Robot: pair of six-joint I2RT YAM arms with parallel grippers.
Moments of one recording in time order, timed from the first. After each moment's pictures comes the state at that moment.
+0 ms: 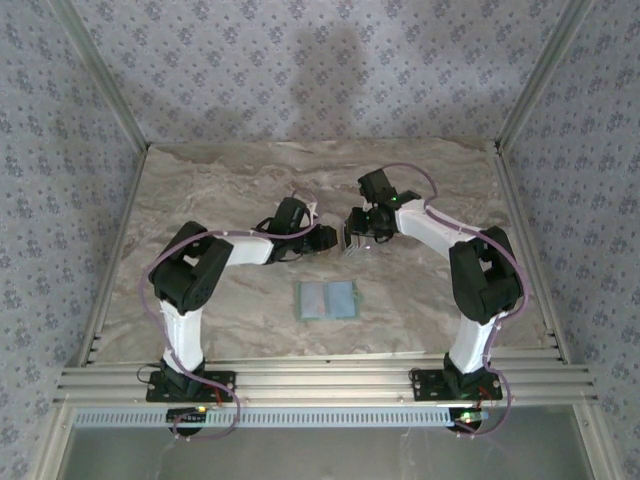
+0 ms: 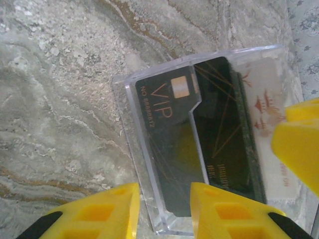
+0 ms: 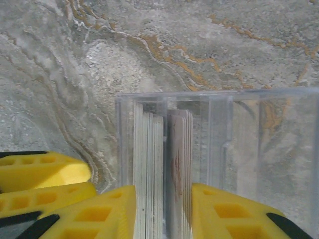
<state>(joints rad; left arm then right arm) -0.62 1.97 1.05 0.25 0.41 -0.74 0.47 1.80 1.28 -0.53 -0.09 0.47</state>
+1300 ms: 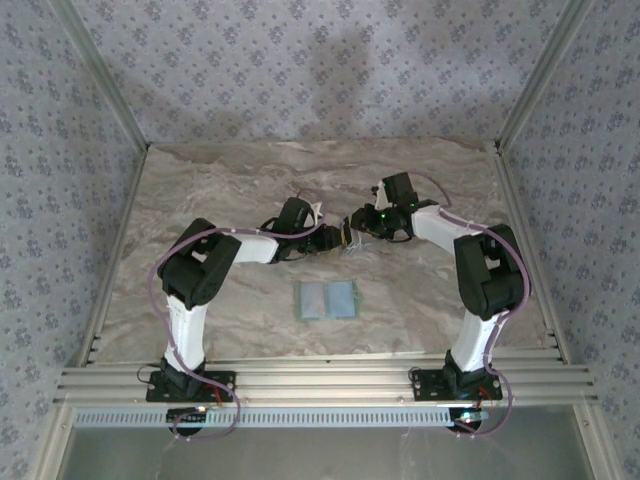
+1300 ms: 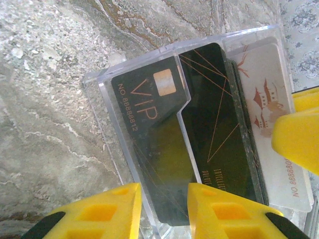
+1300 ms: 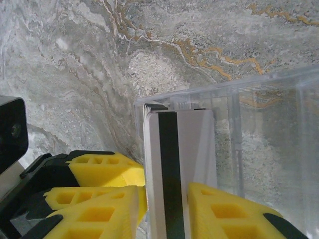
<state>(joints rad) -0.63 2.03 1.08 0.29 0.45 -0.75 0.33 1.81 1.14 -0.27 -0.46 0.57</state>
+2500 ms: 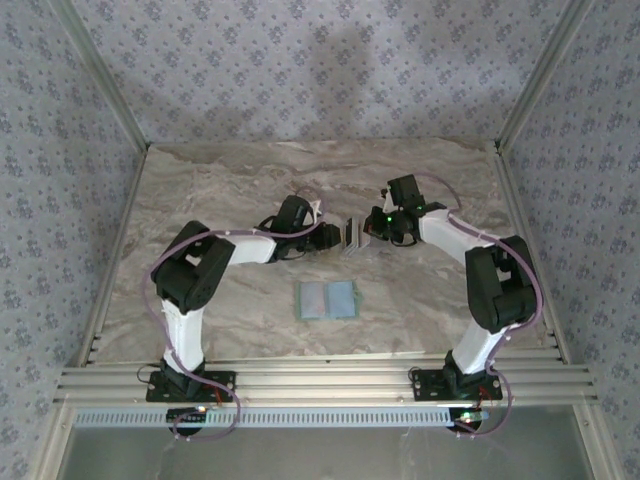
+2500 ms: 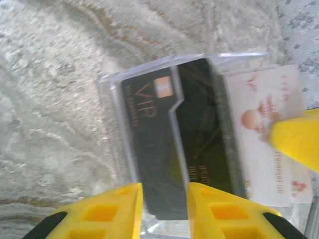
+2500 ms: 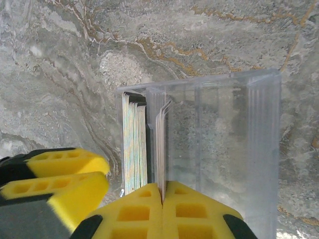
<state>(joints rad) -0.64 1.96 1.08 0.25 0.42 -0.73 0.33 1.70 1.09 -0.35 -0.33 0.58</state>
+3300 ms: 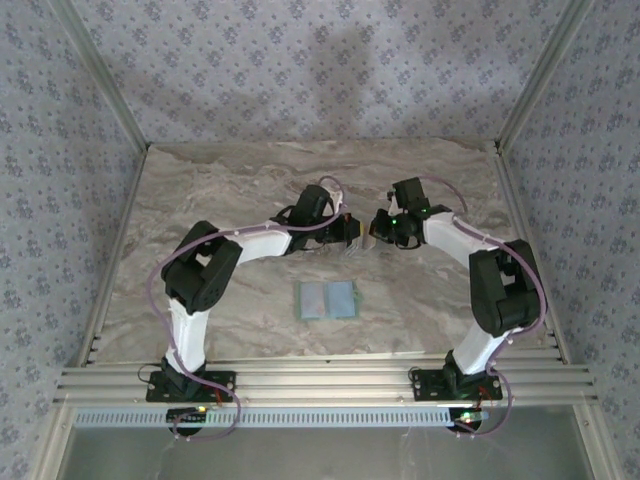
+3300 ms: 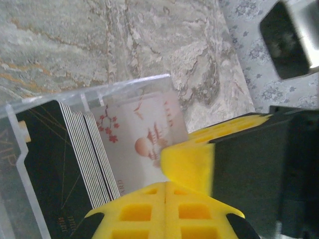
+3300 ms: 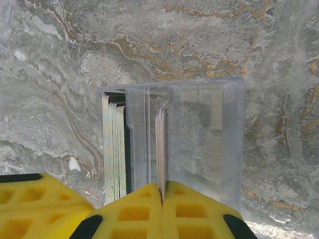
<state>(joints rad) -0.72 2.02 1.26 0.19 0.48 -0.73 0.30 1.67 1.05 -0.36 -0.31 0.59</state>
